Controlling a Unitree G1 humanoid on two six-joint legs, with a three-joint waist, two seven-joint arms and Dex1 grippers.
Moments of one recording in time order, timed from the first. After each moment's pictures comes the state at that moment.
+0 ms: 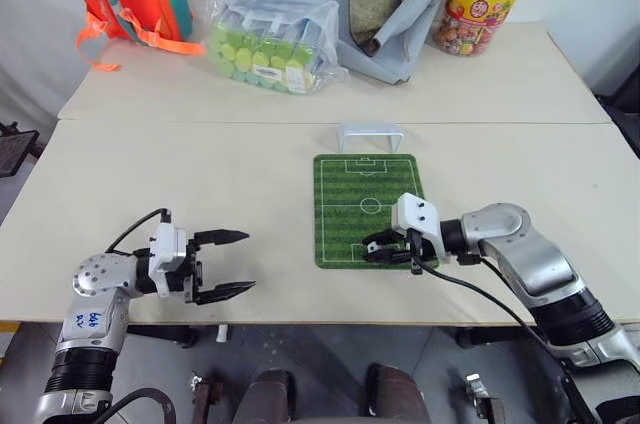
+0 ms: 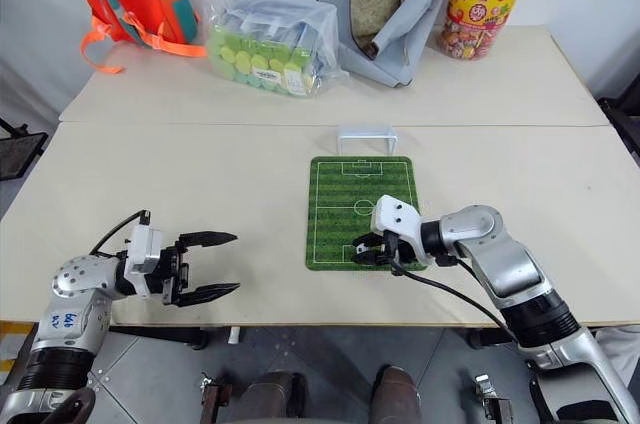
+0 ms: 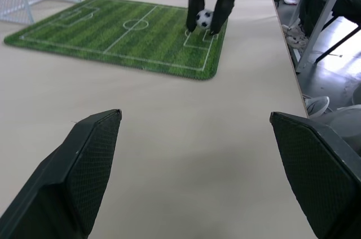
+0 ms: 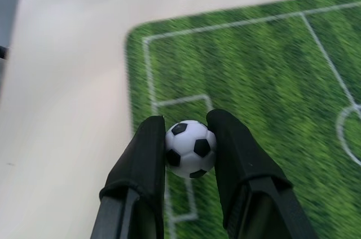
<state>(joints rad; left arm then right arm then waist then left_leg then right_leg) -0.18 0.60 0.15 0.20 -0.45 -0.11 -1.35 -0.51 -0.68 0.28 -0.03 0.22 0.40 1.18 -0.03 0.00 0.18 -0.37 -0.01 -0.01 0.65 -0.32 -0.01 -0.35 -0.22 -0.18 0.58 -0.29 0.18</state>
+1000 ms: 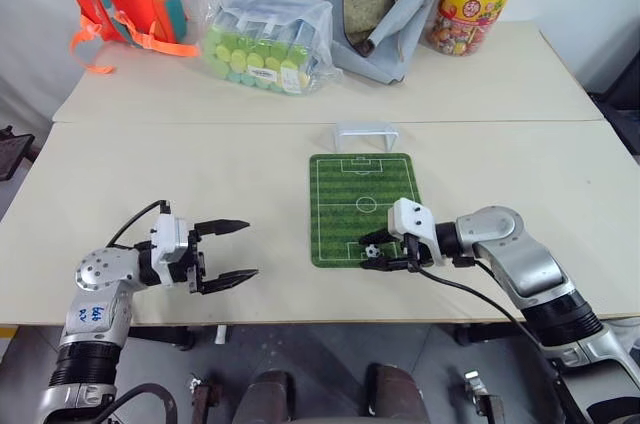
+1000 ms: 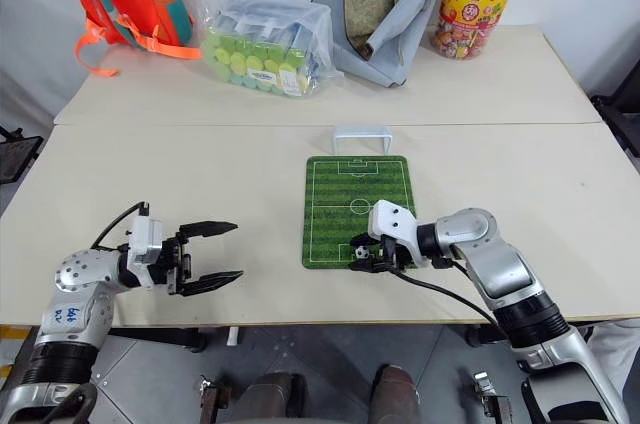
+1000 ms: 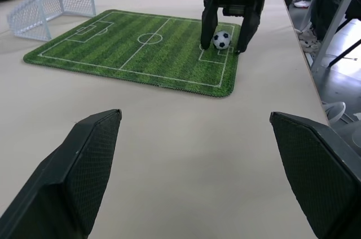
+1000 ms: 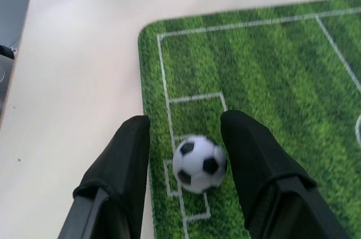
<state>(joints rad) -0.22 0.59 0.14 0.21 -0.45 -0.11 -1.31 -0.49 -0.65 0.27 -0.04 0.19 0.35 1.21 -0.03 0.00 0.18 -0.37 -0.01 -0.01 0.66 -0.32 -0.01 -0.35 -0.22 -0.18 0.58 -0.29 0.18</state>
